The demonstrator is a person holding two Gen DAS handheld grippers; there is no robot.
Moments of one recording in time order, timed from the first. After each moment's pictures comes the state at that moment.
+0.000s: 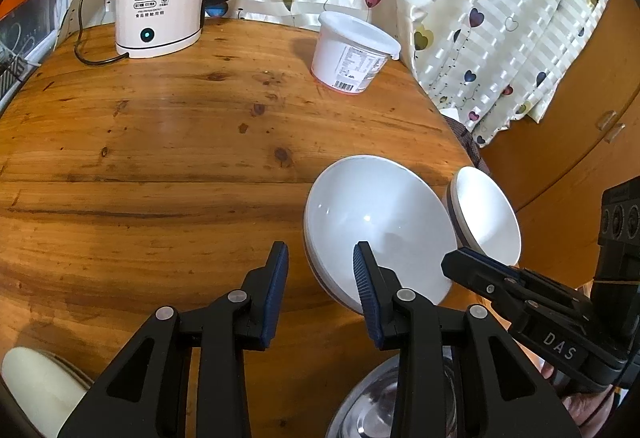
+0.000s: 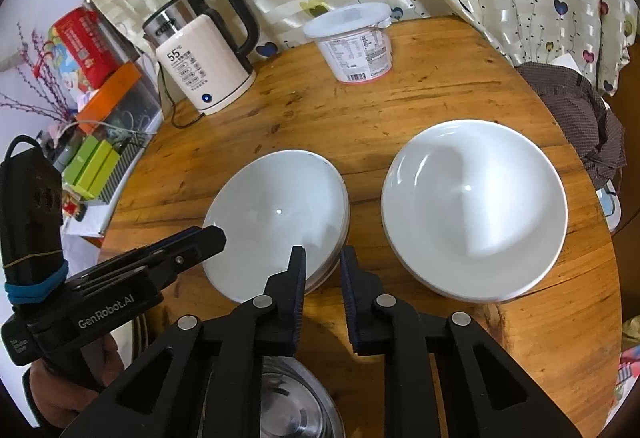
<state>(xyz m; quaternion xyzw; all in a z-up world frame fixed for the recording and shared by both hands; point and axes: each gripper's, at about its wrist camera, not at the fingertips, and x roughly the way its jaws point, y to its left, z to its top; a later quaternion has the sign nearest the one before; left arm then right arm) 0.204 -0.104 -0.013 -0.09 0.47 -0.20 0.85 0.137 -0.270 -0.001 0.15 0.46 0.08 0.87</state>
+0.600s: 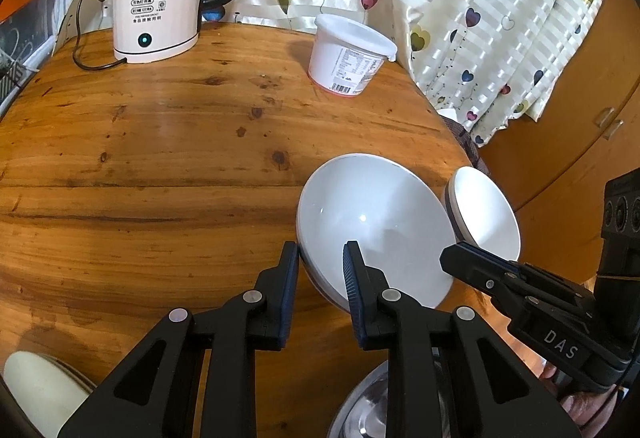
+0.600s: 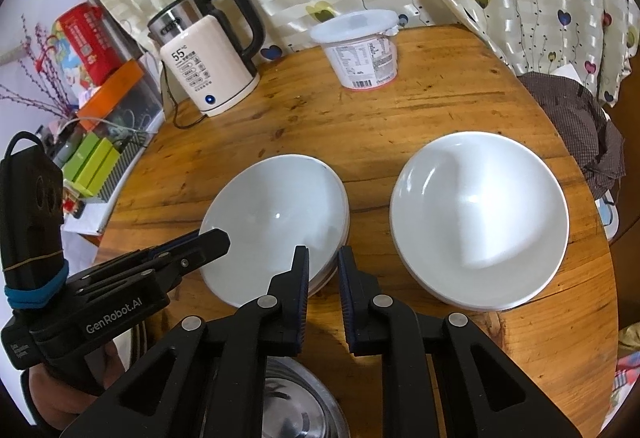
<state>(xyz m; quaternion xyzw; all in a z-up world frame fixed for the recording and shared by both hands) 0.203 -0.104 -0.010 -0.08 0.47 -0.20 0.86 0.140 -0.264 0.003 0.14 0.45 0.08 0.88</state>
